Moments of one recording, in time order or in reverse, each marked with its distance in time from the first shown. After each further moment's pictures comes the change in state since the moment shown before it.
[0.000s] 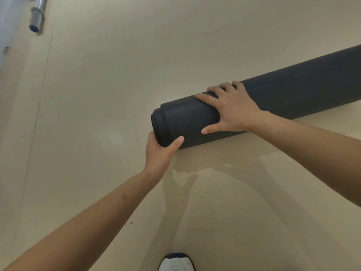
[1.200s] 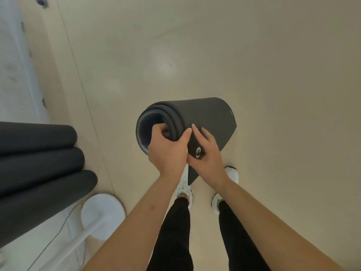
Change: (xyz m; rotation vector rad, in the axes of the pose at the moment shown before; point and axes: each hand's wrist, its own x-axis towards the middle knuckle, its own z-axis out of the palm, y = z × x) left_hand -0.274 0.454 -0.102 0.367 0.249 -0.214; right_hand -0.183 -0.161 -0.430 1.433 -0.087 0.758
